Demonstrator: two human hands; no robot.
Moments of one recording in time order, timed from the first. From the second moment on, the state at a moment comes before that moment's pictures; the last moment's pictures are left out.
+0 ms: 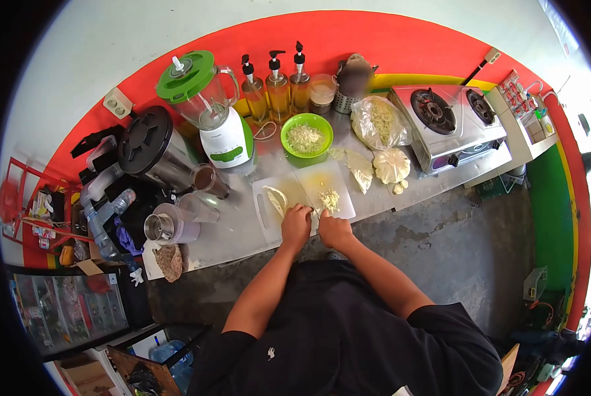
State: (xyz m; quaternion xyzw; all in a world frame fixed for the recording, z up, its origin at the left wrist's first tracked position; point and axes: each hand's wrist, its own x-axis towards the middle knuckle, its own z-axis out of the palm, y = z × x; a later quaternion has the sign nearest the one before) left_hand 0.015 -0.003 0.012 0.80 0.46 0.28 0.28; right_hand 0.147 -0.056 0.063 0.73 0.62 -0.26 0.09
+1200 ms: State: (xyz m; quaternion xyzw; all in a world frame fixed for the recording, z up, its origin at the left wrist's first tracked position) left_hand 0.010 -0.003 0.001 0.79 0.47 0.31 0.22; right_hand 0.140 -0.063 0.042 0.75 0.61 -0.24 0.07
